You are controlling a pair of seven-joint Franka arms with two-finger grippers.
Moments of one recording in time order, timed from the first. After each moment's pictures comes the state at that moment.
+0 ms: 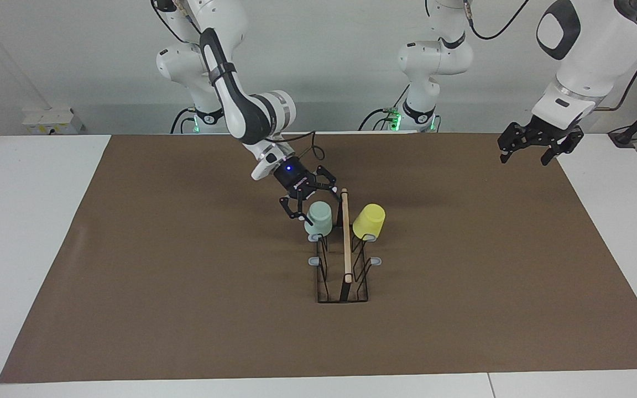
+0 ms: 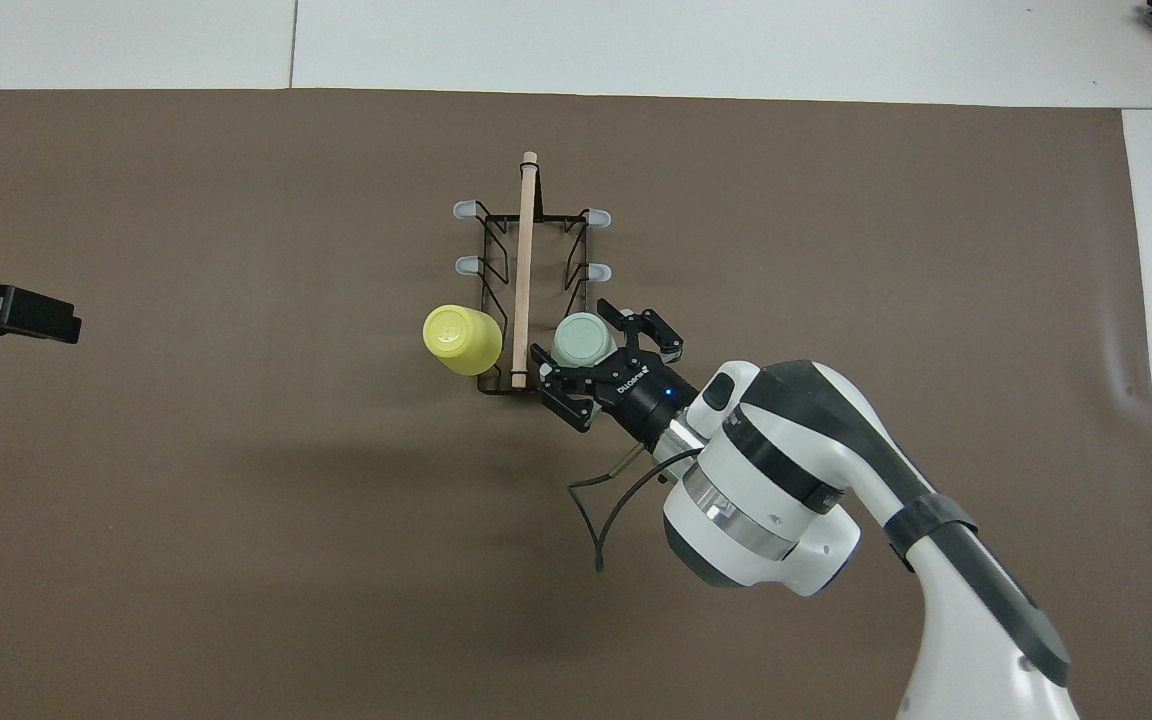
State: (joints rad) left arm -0.09 -0.02 0.08 -1.66 0.01 1.66 0.16; right arm 0.54 0.19 0.06 -2.00 2.65 2.88 -2.40
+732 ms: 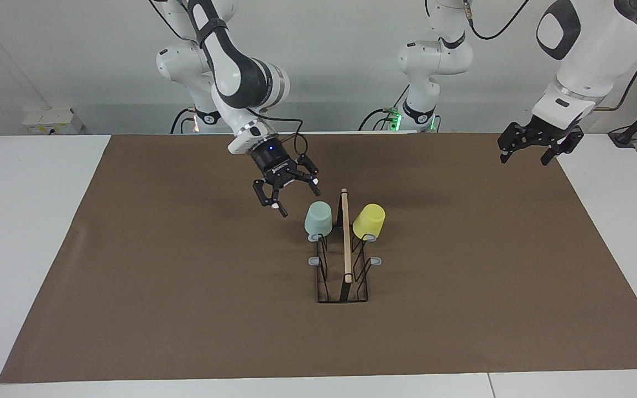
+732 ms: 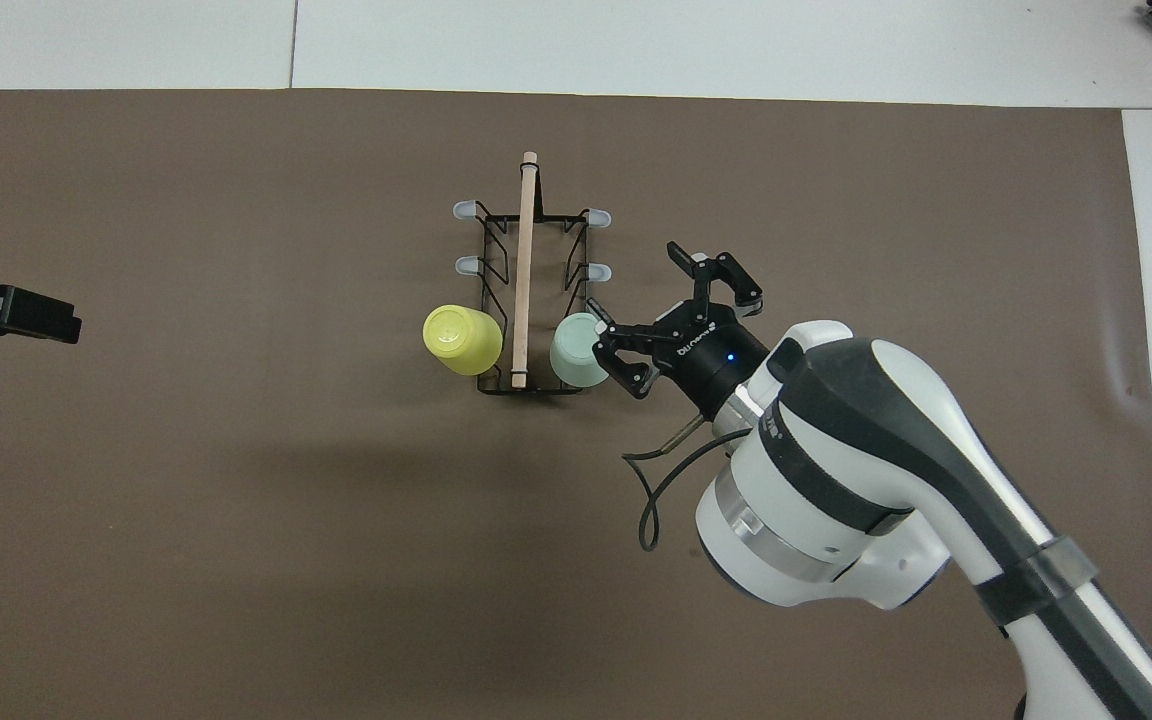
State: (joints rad) left arm -0.09 -0.02 0.08 -1.66 0.01 1.66 0.16; right arm 0.51 0.12 0.05 -1.94 2.32 3.08 -2.40
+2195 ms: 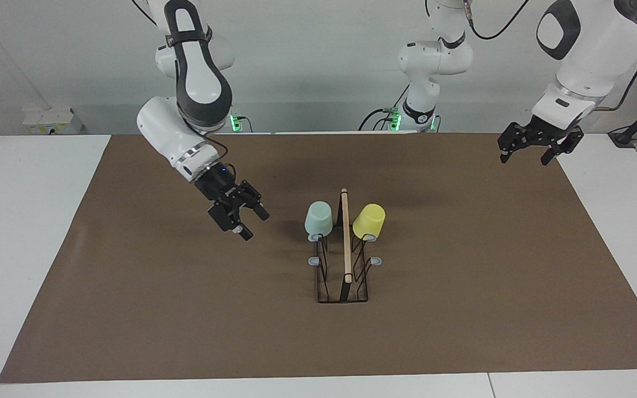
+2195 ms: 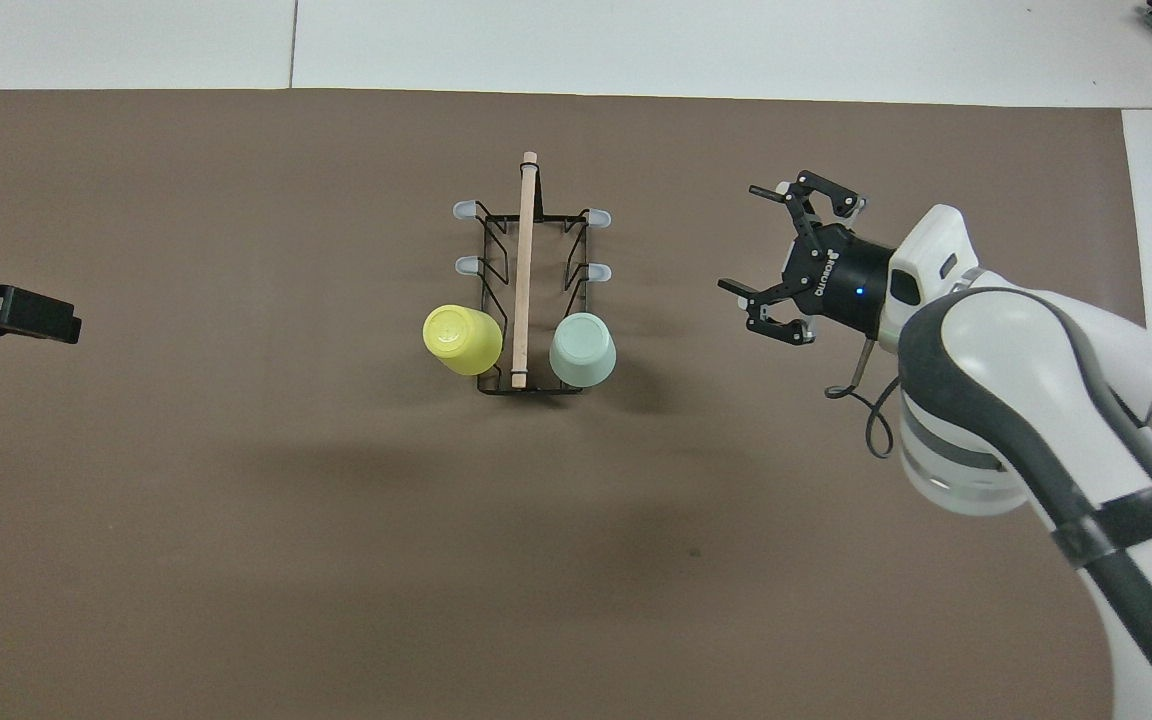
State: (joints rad) left arm -0.09 -0.02 0.08 -1.66 0.01 1.66 0.16; right arm 0.17 0.10 0.04 -2.04 1.28 2.52 -2.31
